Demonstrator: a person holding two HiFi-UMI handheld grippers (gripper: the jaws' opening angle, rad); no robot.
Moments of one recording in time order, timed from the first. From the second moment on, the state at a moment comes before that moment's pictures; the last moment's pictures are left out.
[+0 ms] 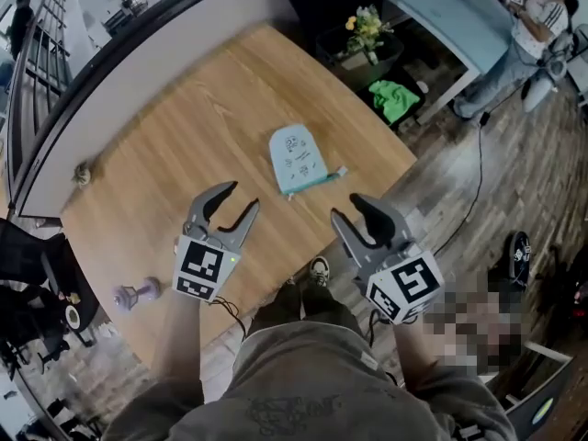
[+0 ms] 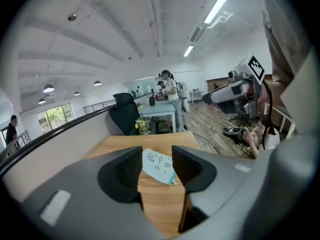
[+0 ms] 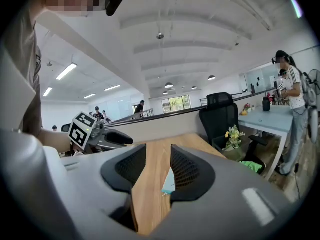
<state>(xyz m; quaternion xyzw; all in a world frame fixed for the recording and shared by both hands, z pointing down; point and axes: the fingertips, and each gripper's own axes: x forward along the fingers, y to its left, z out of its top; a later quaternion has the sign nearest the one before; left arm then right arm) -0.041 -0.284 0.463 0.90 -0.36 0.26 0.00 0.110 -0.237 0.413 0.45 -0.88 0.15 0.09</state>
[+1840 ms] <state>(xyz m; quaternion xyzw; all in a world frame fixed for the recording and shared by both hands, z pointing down) 0.021 -0.305 0.728 0.93 -0.11 0.36 0.03 0.094 -0.258 0.621 0.47 -0.82 0.29 0.17</state>
